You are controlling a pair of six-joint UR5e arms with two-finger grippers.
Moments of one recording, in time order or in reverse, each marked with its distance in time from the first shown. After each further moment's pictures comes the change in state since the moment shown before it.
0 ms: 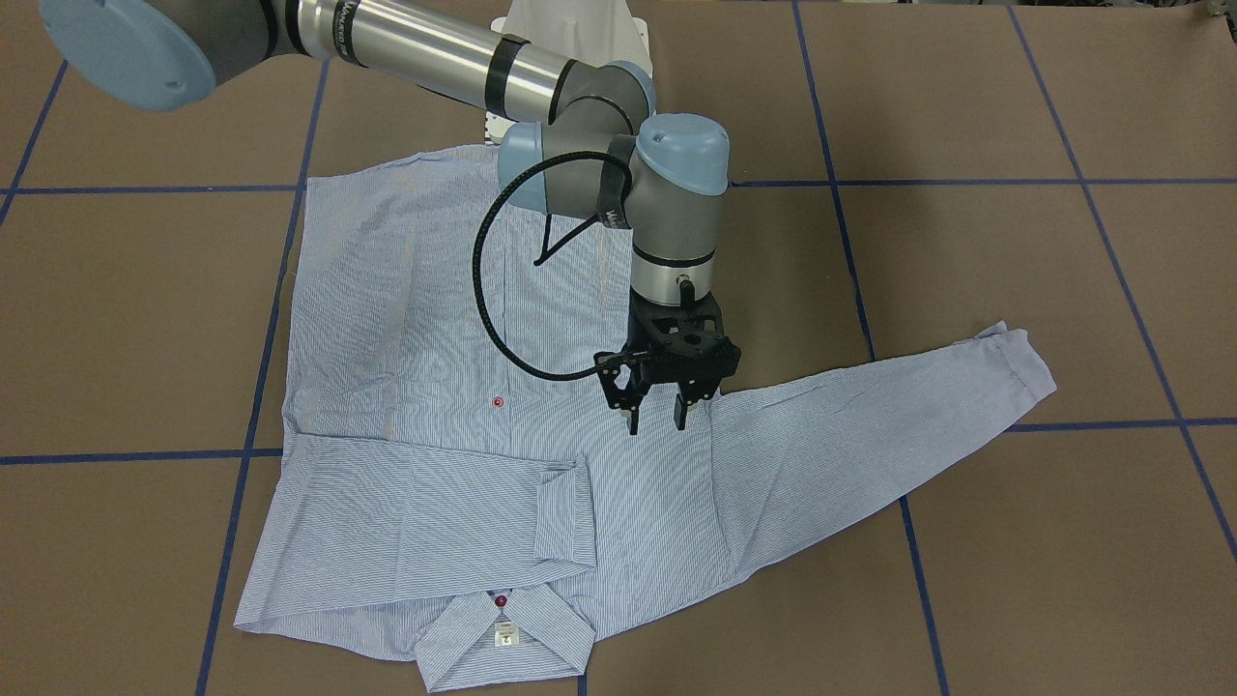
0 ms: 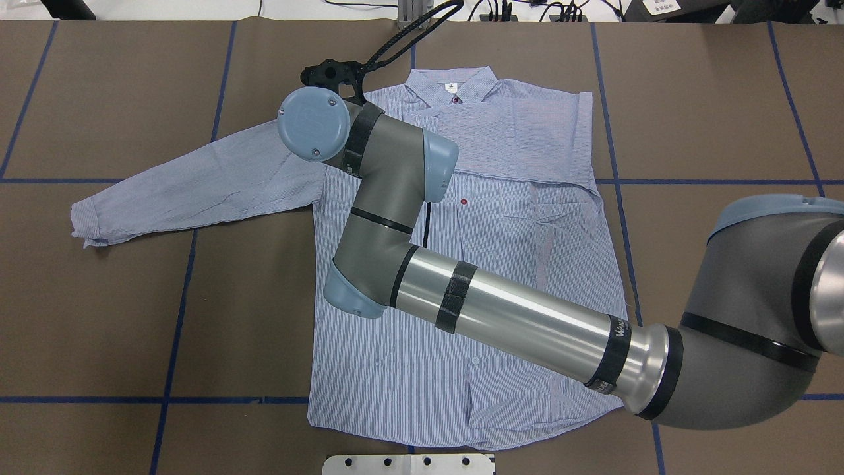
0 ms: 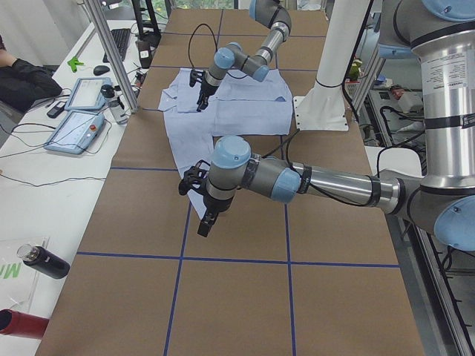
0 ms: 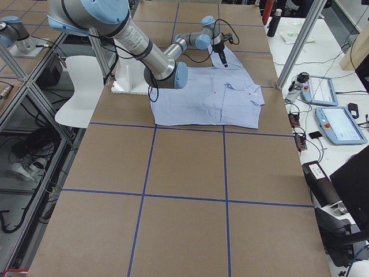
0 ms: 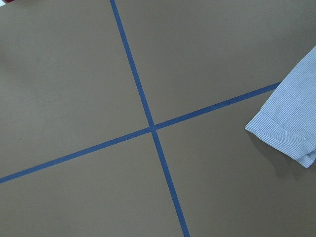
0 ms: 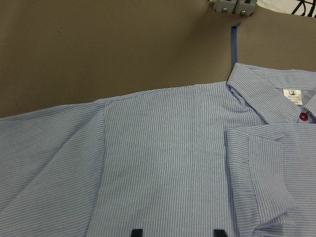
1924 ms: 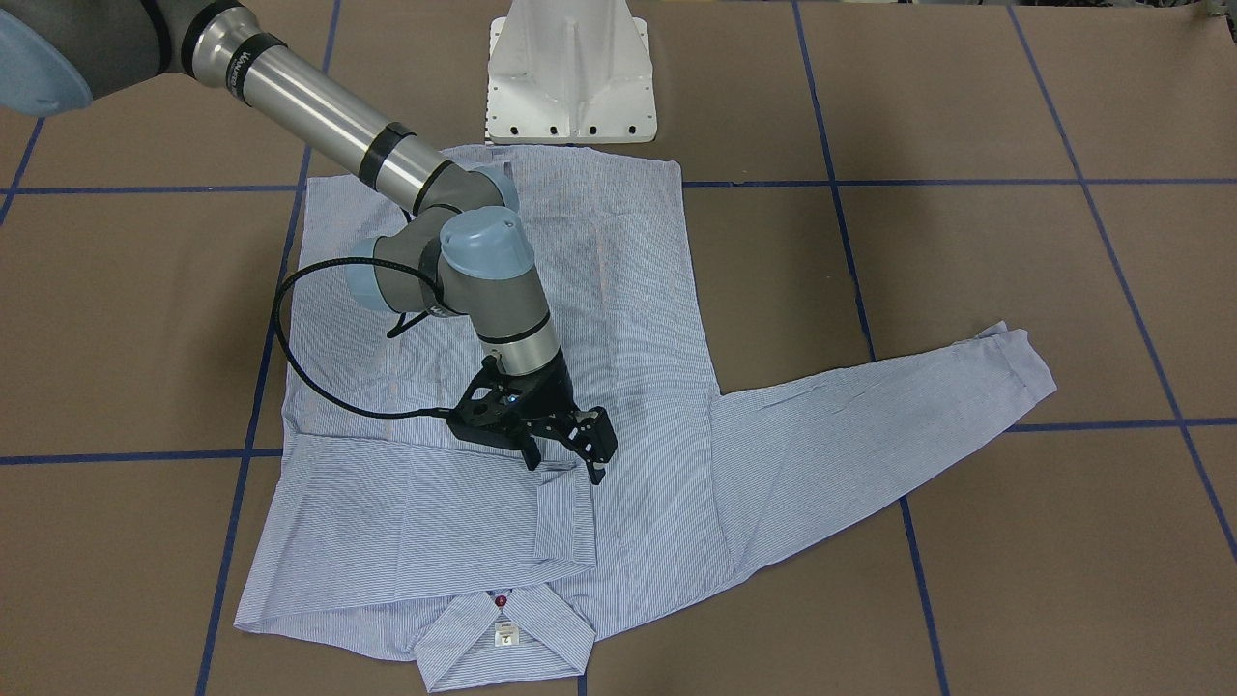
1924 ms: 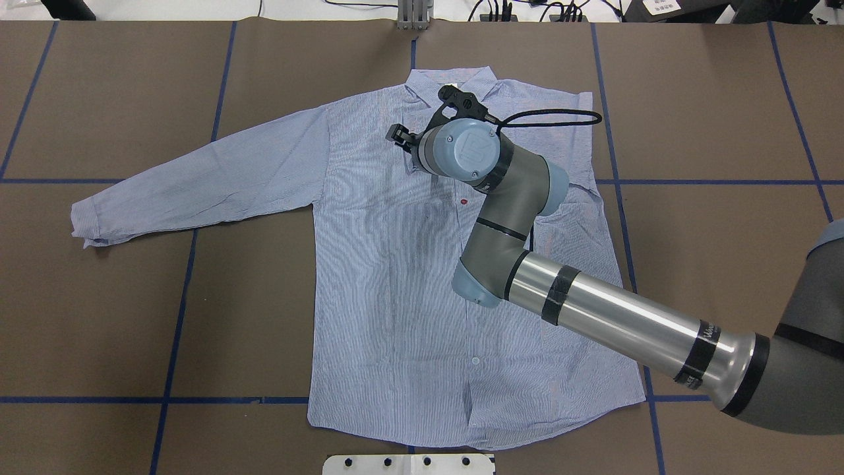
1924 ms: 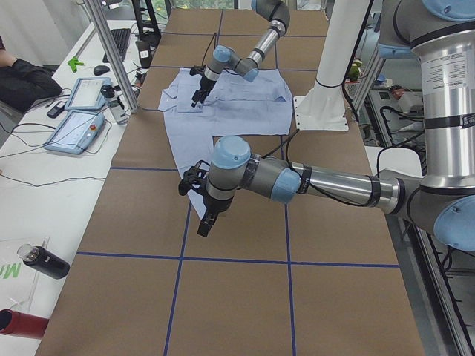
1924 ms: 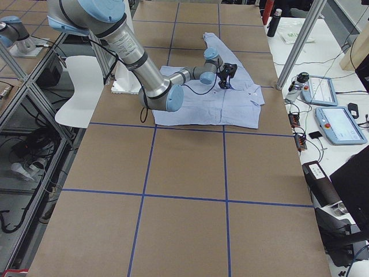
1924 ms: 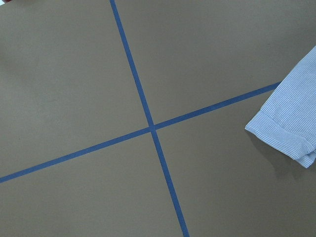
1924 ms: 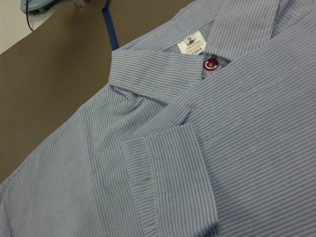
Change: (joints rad) left arm 0.001 -0.001 0.003 -0.001 -0.001 -0.001; right arm 0.063 -0.273 0.001 0.510 0.095 0.590
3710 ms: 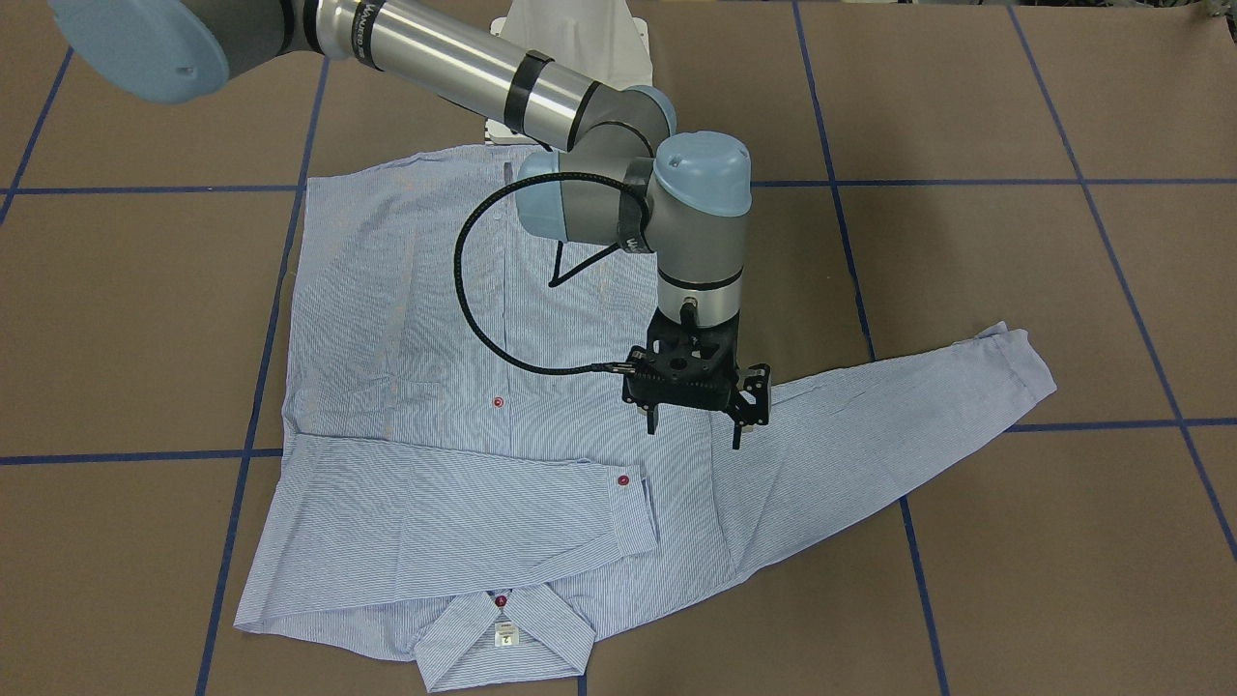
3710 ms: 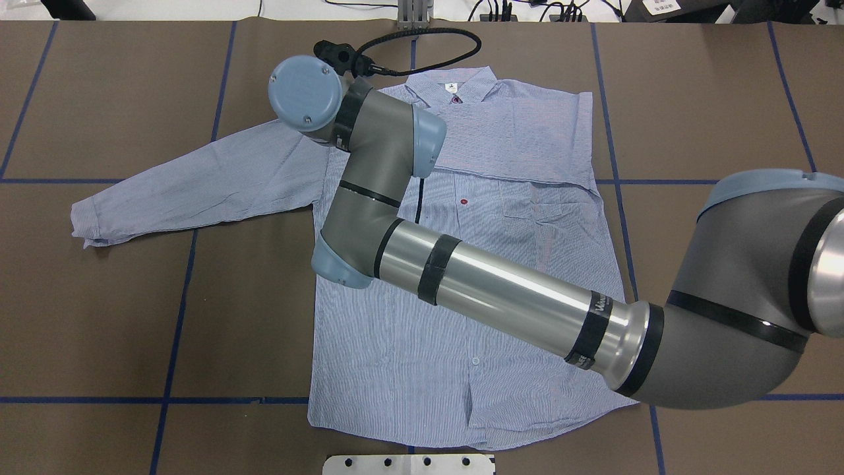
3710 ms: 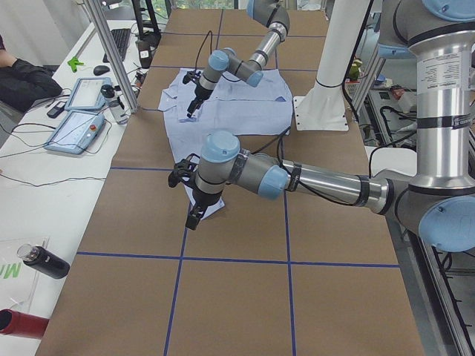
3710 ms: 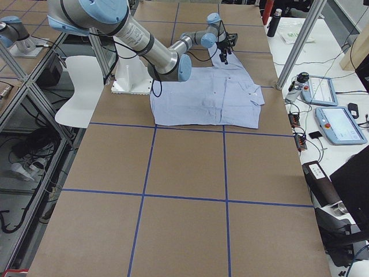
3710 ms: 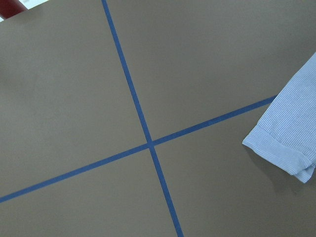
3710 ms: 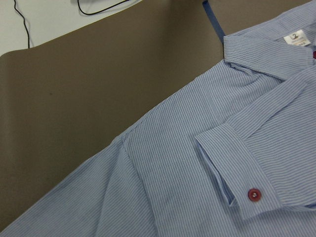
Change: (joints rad) left arm 0.006 -0.110 0.085 -0.043 -0.035 -0.015; right arm -0.007 0.345 -0.105 -0.437 0.053 -0.191
